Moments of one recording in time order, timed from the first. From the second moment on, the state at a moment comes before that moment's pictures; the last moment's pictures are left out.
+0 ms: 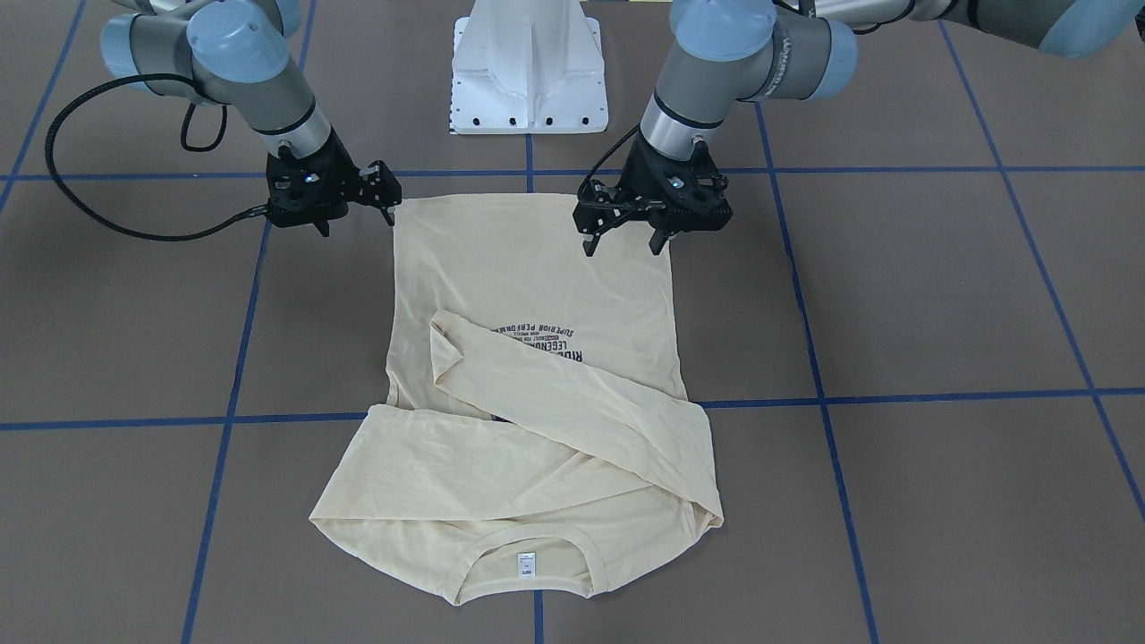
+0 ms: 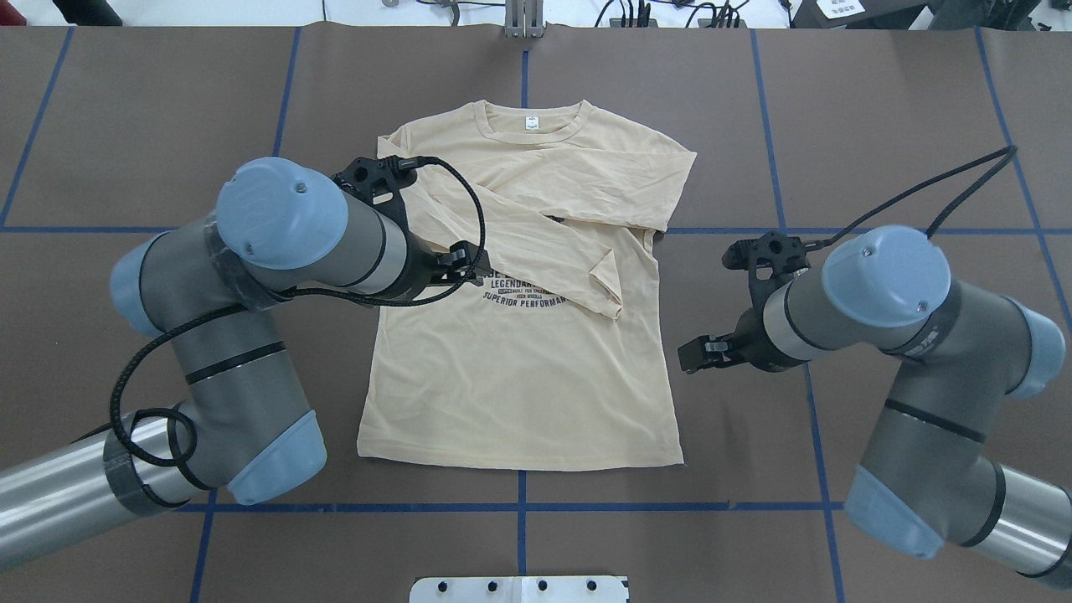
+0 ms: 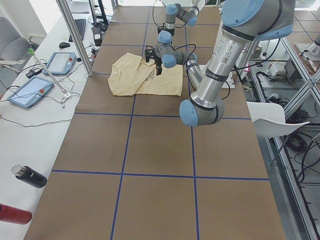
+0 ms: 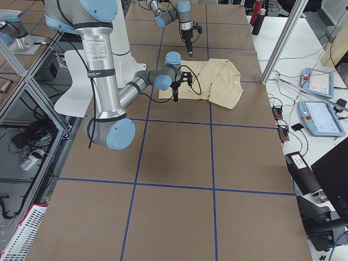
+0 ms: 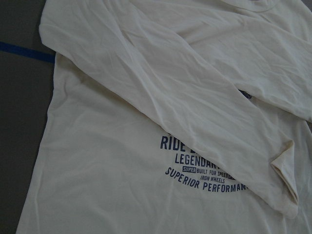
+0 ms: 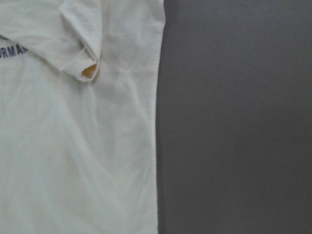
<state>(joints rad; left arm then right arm) -0.57 -2.08 -1.87 -1.78 -1.85 -1.42 0.46 -1.35 1.97 -1.33 1.88 1.22</state>
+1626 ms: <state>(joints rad) -0.57 -2.05 -1.90 -1.78 -1.84 -1.41 0.34 -1.31 1.90 -1.34 1.84 1.32</state>
